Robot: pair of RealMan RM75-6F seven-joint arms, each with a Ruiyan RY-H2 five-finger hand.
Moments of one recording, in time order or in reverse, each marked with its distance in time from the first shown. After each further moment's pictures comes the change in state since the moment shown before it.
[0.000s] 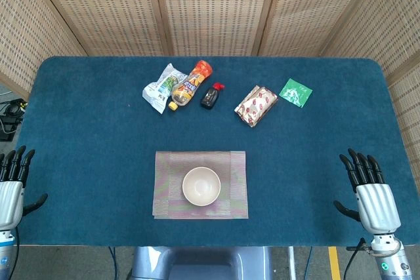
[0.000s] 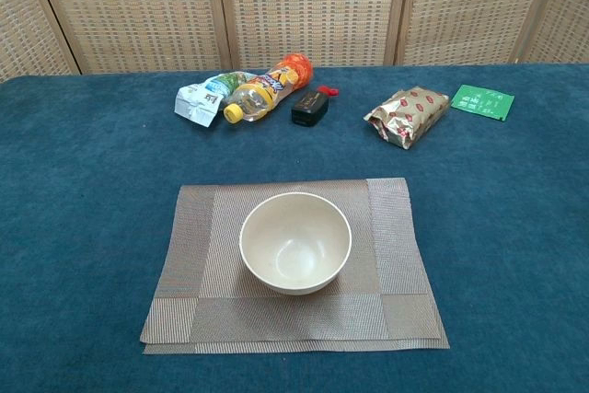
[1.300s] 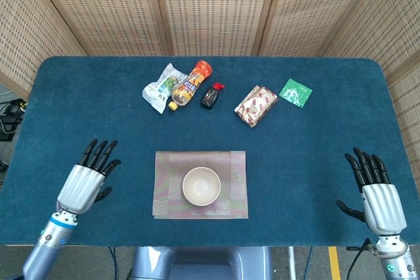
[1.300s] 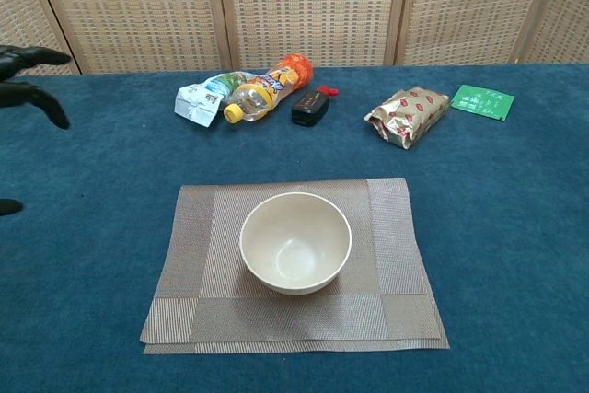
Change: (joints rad) left arm -0.237 -0.113 -0.001 -0.086 0.201 -0.257 0.235; right arm -0.009 0.030 0.004 -0.013 -0.002 0.019 0.070
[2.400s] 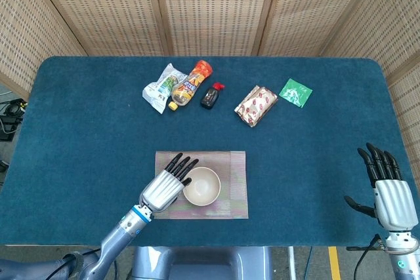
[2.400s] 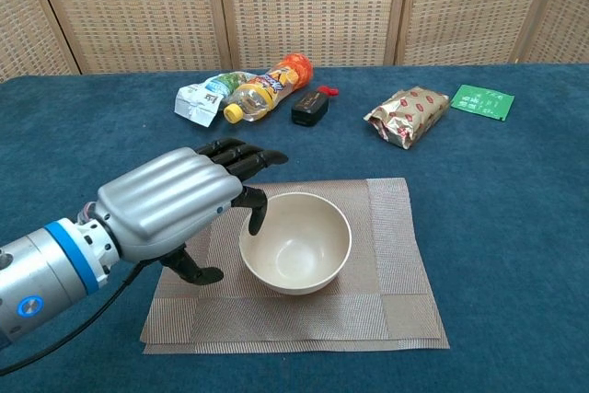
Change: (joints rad) left arm -0.249 -0.397 -0.029 0.185 -0.108 -0.298 0.164; right arm 0.002 0.035 0.025 0.006 0.047 -0.010 0.096
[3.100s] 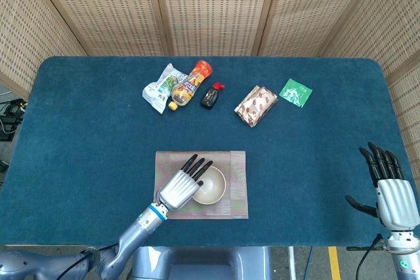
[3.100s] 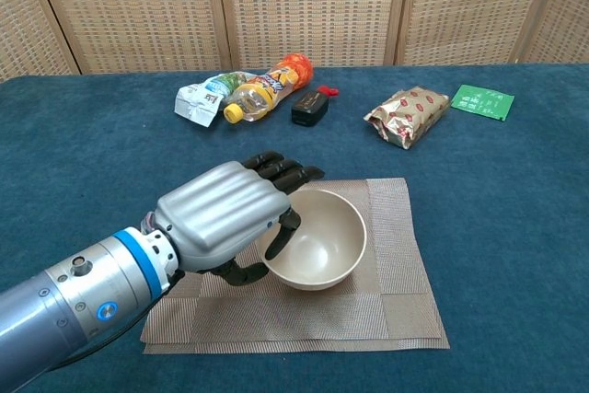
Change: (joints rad) left arm -0.073 -0.119 -0.018 0.094 -0.071 -0.039 0.065; right arm 0.000 0.011 0.001 0.001 -0.002 0.000 0.029
